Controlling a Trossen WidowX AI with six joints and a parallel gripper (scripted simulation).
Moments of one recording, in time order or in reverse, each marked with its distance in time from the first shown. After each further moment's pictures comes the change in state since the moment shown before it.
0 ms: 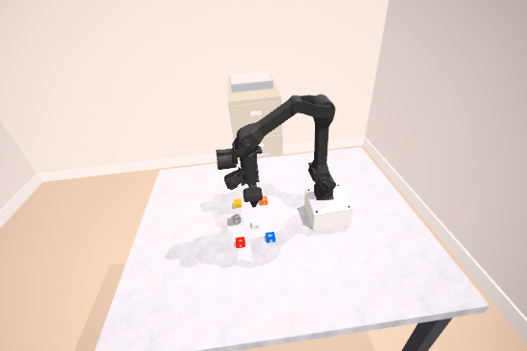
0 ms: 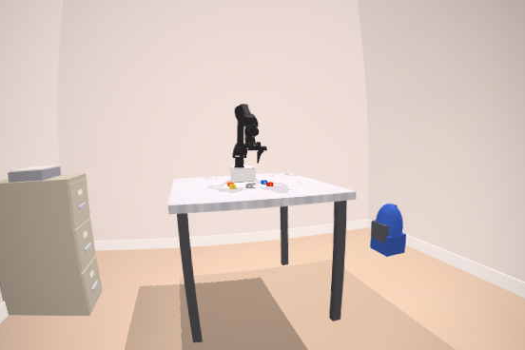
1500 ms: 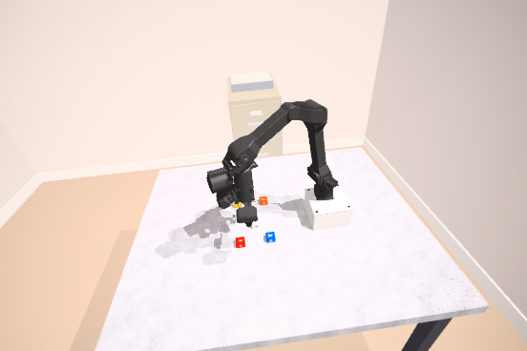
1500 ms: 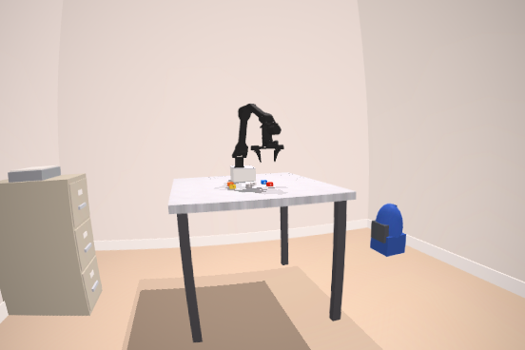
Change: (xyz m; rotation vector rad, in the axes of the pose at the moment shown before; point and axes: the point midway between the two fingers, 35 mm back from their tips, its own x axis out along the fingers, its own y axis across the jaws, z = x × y) arm -0.006 0.096 0.024 0.010 -0.006 0.006
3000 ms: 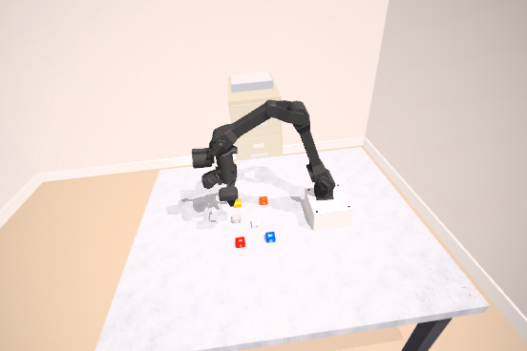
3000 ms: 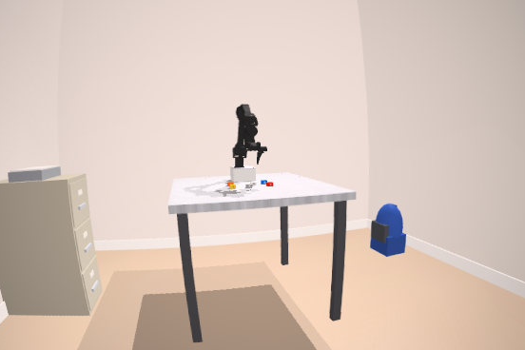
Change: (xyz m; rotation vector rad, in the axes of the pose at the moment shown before) arm 0.004 -0.116 0.055 0.003 -0.001 -0.013
